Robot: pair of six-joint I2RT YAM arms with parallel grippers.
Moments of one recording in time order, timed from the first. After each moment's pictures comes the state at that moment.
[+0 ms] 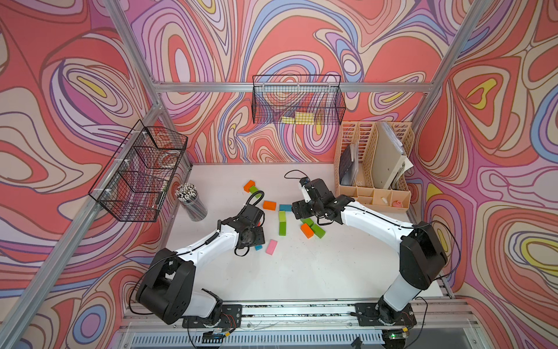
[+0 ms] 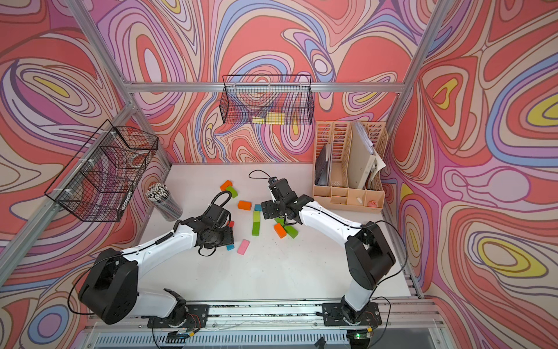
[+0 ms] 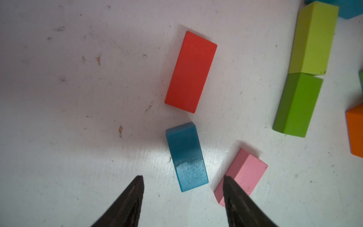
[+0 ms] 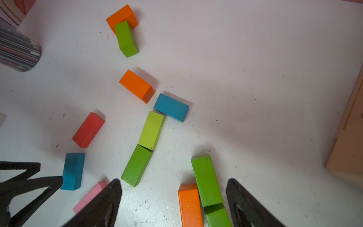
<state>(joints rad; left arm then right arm) -0.49 1.43 0.82 -0.62 -0.08 -0.69 0.64 1.69 1.27 -0.43 0.03 0.25</state>
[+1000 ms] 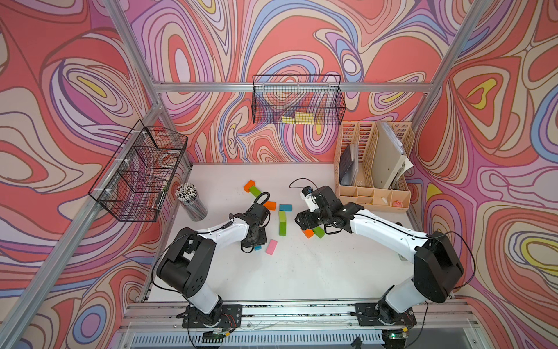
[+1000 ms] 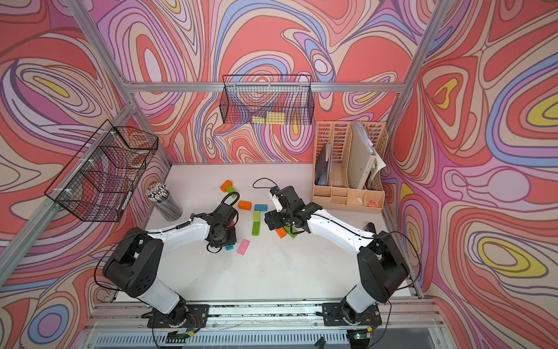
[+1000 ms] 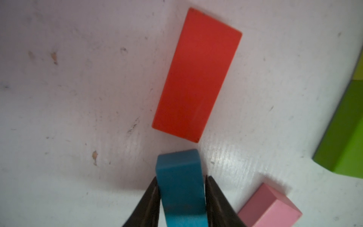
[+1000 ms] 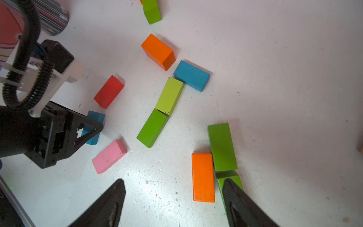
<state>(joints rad) -0.49 1.62 0.88 -0.59 -0.09 -0.71 0.64 1.56 1.13 -0.43 -0.10 0.19</state>
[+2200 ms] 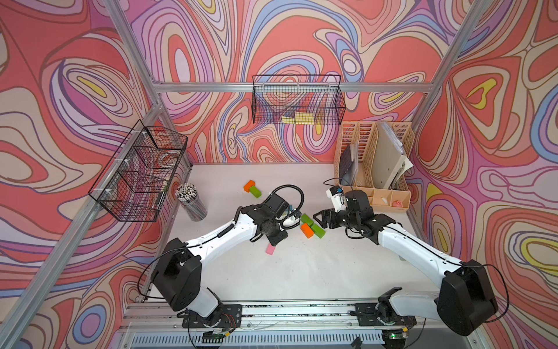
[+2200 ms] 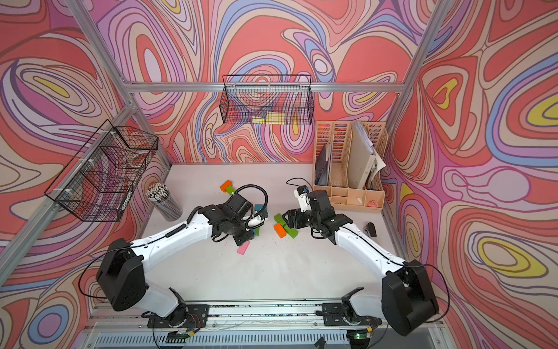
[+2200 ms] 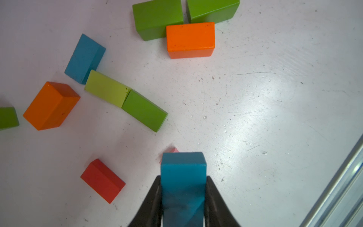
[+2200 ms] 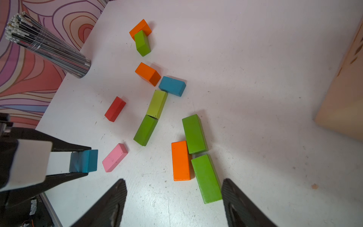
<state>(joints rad) -0.71 1.56 1.17 -0.79 0.08 0.36 0.41 1.30 0.86 -0.27 -0.31 0.24</state>
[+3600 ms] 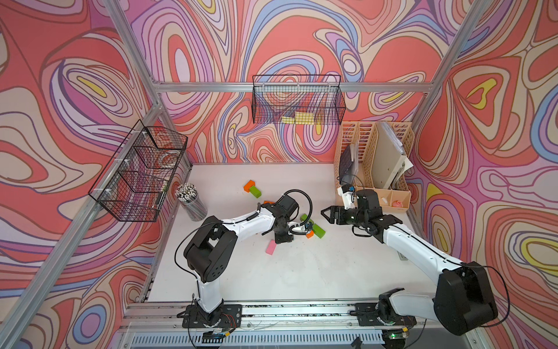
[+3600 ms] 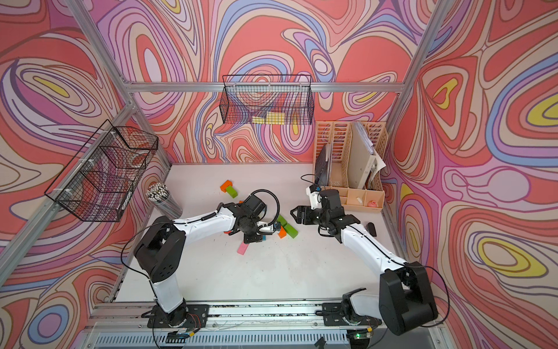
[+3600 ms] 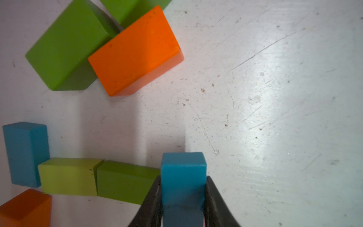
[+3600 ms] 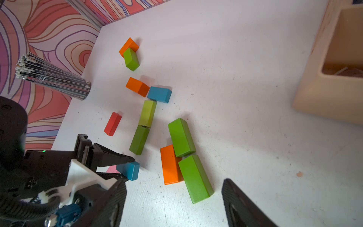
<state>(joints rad) -0.71 1.84 1.23 -0.66 0.14 0.78 0.27 1.30 0.81 -0.22 -0.40 0.31</state>
